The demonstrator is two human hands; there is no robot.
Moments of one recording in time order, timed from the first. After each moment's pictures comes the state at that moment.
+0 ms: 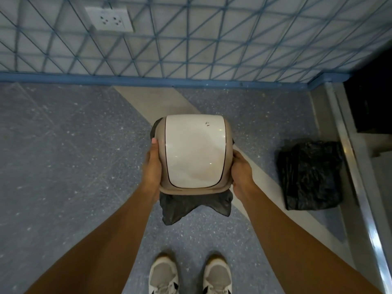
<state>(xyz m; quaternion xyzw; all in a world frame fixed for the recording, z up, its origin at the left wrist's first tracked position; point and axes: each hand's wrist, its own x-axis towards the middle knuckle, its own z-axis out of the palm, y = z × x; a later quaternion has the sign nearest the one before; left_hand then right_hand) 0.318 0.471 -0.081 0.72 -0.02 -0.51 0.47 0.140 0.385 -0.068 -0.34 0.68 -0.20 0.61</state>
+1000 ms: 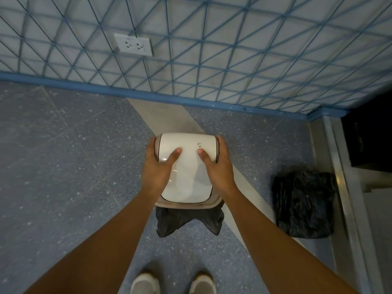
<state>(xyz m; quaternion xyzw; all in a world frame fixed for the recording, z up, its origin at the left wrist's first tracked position) 0.310 0.446 0.000 0.82 -0.16 -0.33 0.44 0.190 0.366 -0.002 -0.61 0.56 -0.17 0.52</state>
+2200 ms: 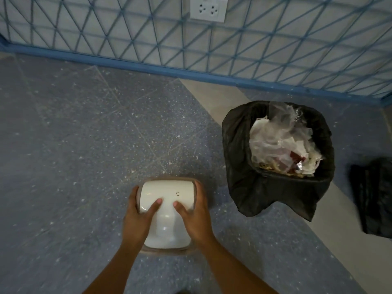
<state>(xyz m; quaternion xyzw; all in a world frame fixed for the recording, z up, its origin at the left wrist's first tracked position) 0.426 0.741 -0.171 0.87 -0.07 -0.32 0.37 0.314 0.656 -0.185 -0.61 0.52 -0.08 0.59</state>
